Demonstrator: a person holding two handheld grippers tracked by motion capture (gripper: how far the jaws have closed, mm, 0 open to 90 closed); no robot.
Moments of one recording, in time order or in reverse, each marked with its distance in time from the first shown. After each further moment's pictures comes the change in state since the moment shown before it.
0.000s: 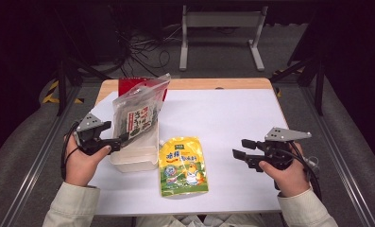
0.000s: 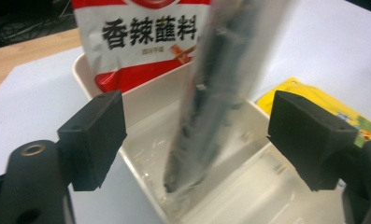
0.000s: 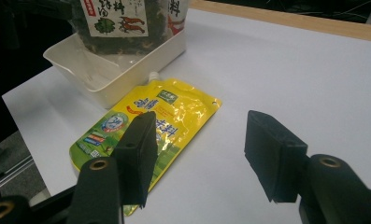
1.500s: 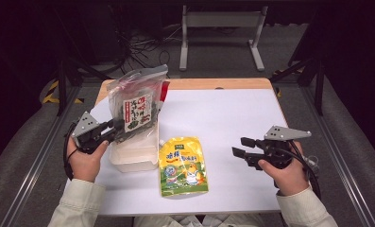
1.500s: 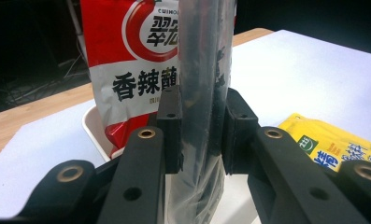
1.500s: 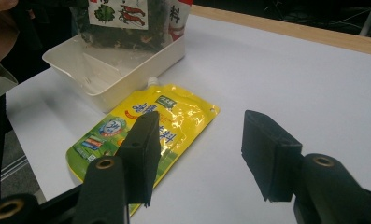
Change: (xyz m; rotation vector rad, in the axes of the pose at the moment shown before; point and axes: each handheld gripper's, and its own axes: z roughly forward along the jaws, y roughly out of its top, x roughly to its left) left arm 0.019 -0.014 0.015 -0.230 -0.025 0.068; right arm 0.002 0.005 0.000 -0.014 -0.011 -0.032
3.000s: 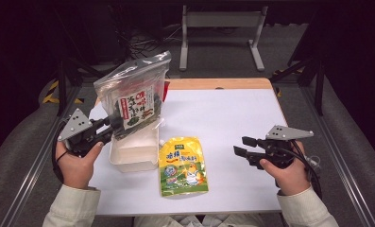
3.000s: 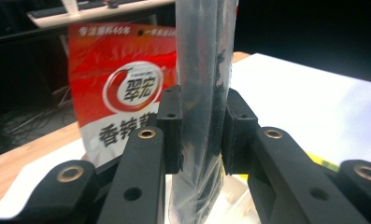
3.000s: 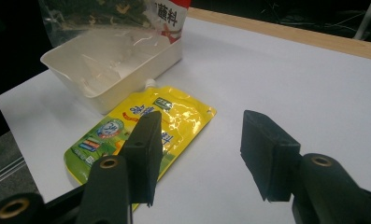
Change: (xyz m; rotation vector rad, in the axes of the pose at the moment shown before) left arm -0.027 0.041 -0.036 -0.059 -0.022 0.063; right arm -0.001 0.001 -0.004 -0.007 -0.010 0.002
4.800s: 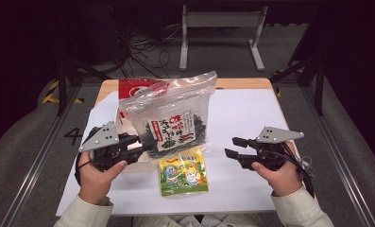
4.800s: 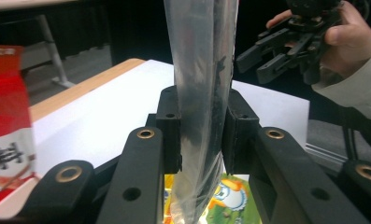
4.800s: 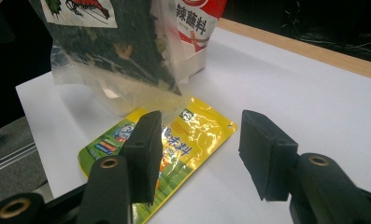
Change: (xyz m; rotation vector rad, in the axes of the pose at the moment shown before) left arm -0.066 0.018 0.014 -0.011 -0.395 0.021; right arm 0.015 0.006 0.012 -0.024 0.061 -0.099
